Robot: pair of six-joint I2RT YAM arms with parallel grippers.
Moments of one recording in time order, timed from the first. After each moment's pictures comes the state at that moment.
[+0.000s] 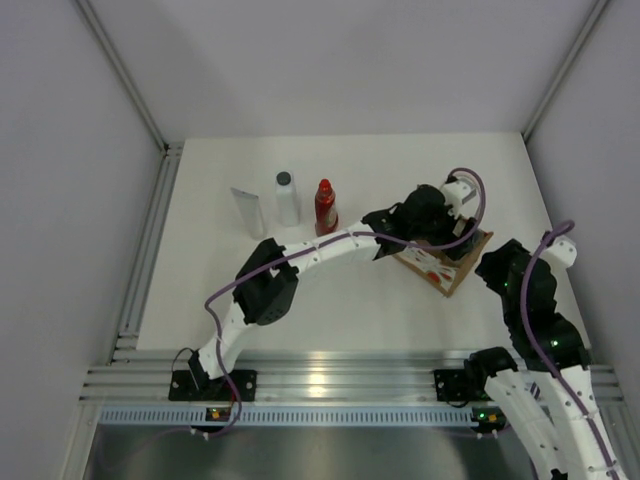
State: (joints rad) left arm -1.04 2.24 1.97 -0.12 0.13 -0.23; right arm 0.22 0.43 0.70 -0.73 0.47 0.63
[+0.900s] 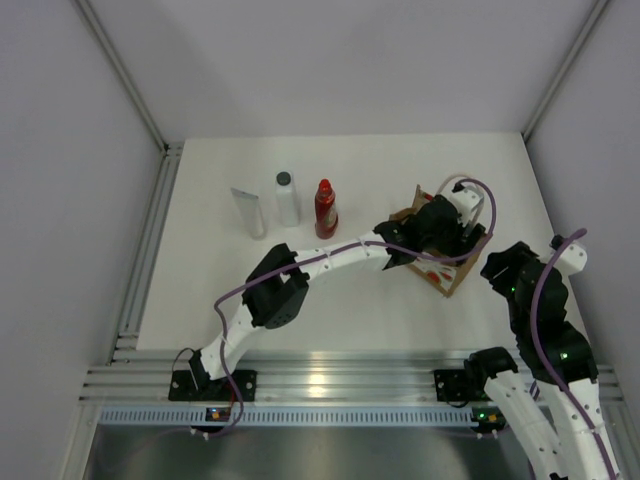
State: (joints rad) left arm -1.09 2.30 2.01 -0.11 -0.07 -0.21; right arm 0.22 0.37 0.76 -0.78 0.48 0.60
